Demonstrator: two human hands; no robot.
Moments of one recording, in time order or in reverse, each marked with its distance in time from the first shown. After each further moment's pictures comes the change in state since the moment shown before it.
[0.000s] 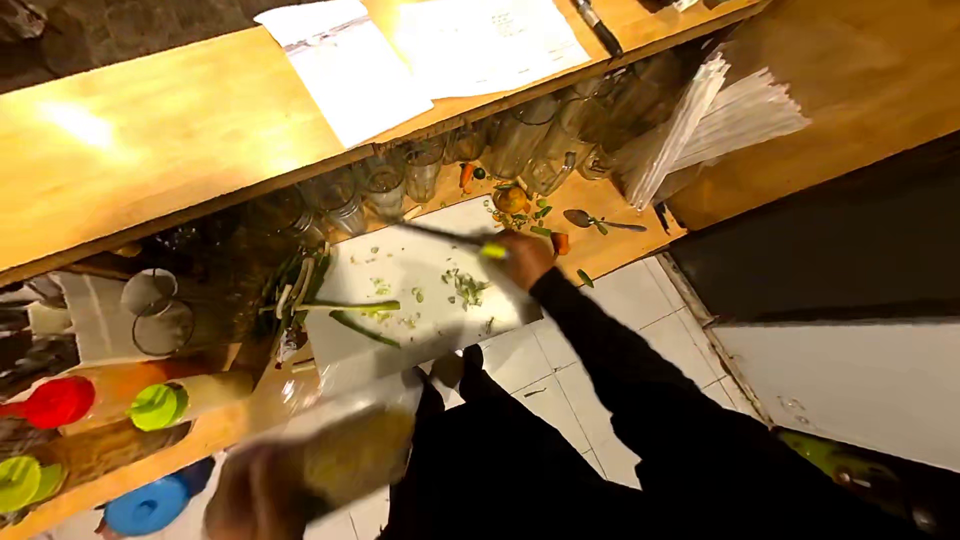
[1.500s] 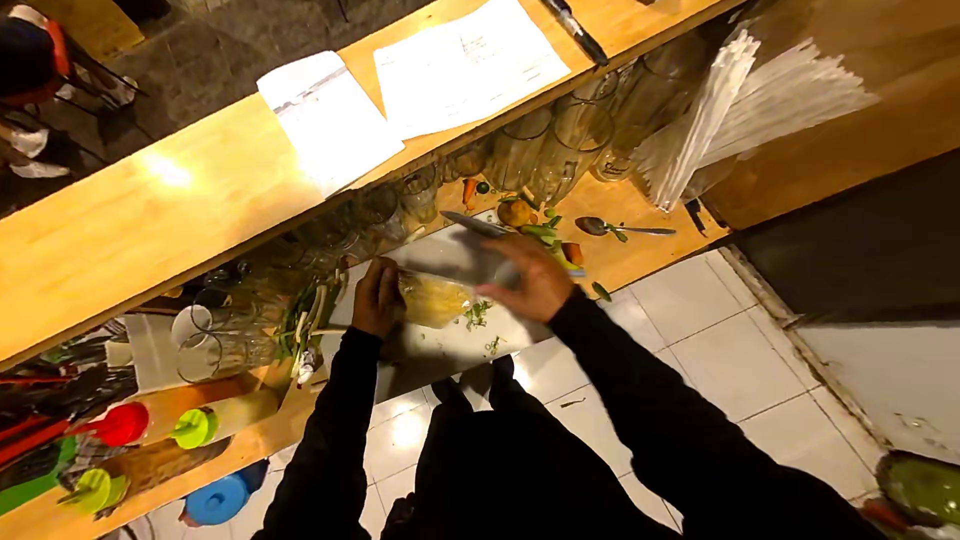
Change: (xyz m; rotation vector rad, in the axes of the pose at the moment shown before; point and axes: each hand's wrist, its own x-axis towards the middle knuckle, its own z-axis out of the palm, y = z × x) left_hand 0.177 -0.046 0.199 -0.102 -0.391 0.208; right_hand -0.018 -0.006 -0.034 0.203 0.134 -0.260
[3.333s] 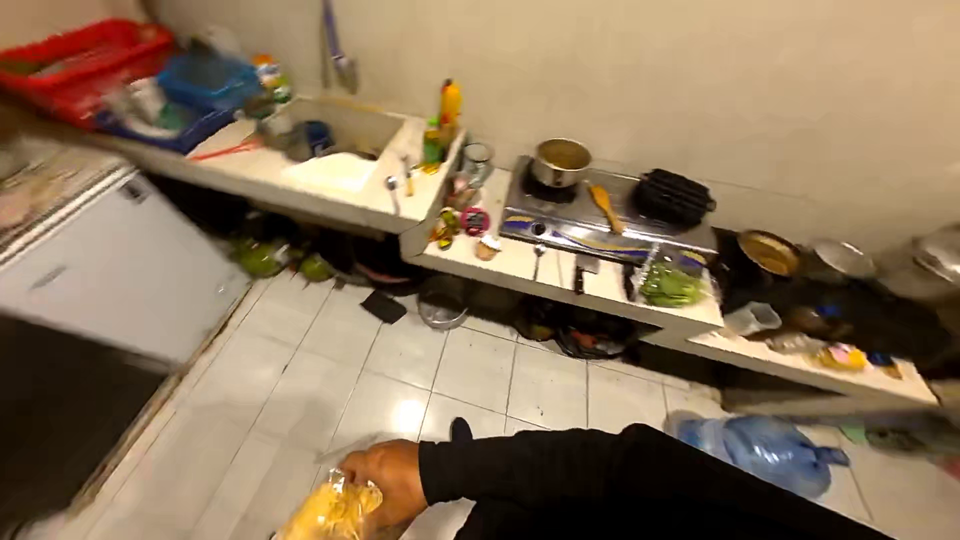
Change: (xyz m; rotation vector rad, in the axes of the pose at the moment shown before) left_hand -0.379 0.216 0.321 -0.919 -1.759 -0.340; right_hand -0.600 -0.173 0.002 0.540 0.981 1.267
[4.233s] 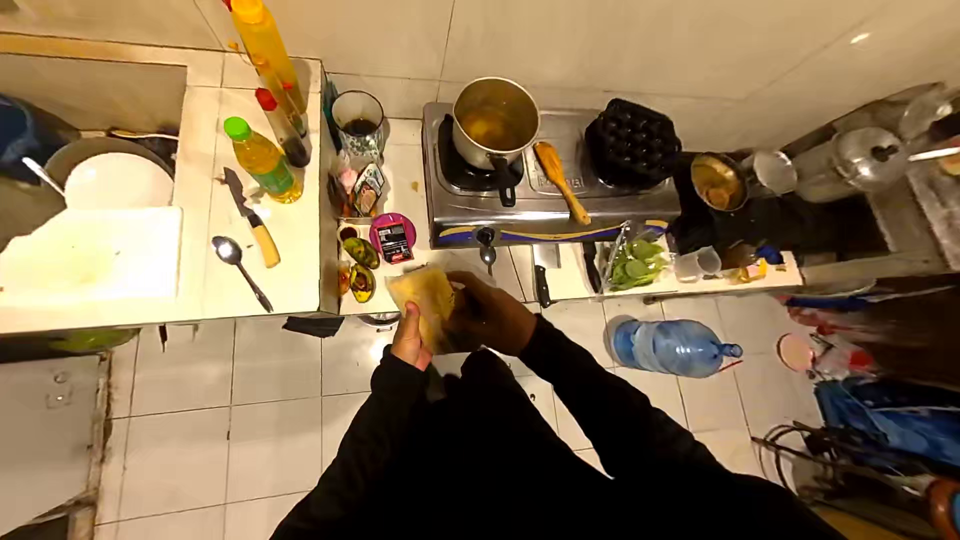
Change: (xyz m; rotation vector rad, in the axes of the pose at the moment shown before) left_hand 0.382 -0.281 0.428 0.111 -0.536 -1.003; right_hand -0.112 0.258 -0.411 0.281 0.972 0.416
